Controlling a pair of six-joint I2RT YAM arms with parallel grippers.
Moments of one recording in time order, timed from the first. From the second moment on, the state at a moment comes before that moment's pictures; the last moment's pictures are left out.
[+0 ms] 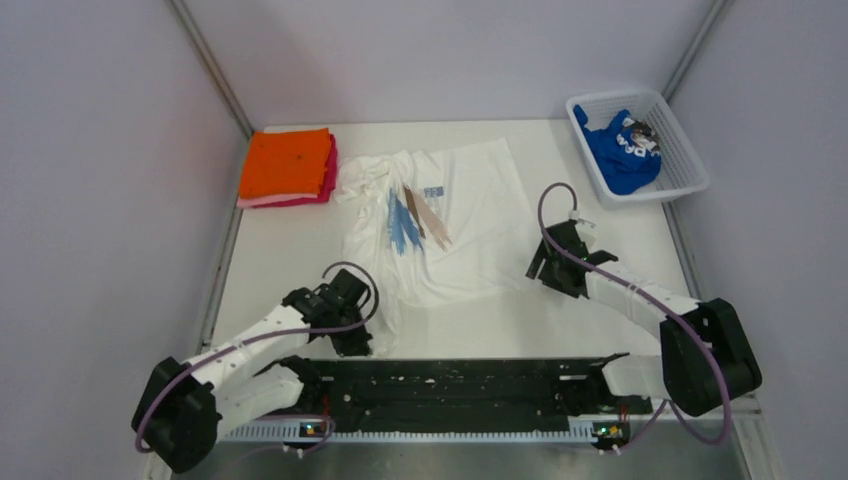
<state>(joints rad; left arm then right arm) -0.61 1.01 0.45 -0.79 0.11 -1.02 0.38 1.26 0.62 -0.39 0.29 0.74</state>
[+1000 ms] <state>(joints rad) -0.61 0.71 1.56 -0.72 -0.39 -0.53 0.37 0.82 1.22 -0.40 0.24 0.60</state>
